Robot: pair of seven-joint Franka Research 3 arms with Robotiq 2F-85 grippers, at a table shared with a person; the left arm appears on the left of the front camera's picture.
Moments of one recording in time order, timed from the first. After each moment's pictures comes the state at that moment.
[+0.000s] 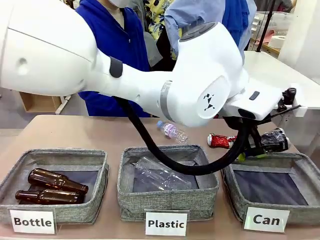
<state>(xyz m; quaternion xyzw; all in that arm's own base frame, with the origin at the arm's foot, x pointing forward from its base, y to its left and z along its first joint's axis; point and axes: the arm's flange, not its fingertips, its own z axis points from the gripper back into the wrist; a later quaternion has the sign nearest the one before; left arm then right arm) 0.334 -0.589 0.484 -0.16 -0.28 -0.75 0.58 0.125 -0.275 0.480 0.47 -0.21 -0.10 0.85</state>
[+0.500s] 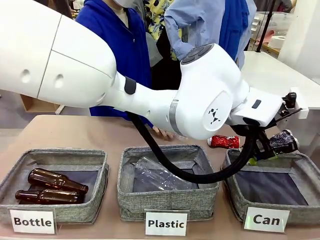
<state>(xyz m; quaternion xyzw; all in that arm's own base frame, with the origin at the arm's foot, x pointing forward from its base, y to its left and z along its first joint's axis) 0.349 -0.607 0.456 -0.21 -0.31 -0.72 0.59 0.117 -0.286 0.468 0.45 -0.20 -0.08 0.87</state>
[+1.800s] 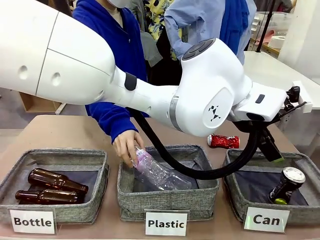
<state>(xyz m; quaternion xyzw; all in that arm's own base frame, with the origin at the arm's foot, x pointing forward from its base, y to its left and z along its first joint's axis) 0.346 -0.610 0.469 -0.22 -0.31 -0.71 0.60 0.117 -0.286 0.469 0.45 -0.20 -0.08 0.87</state>
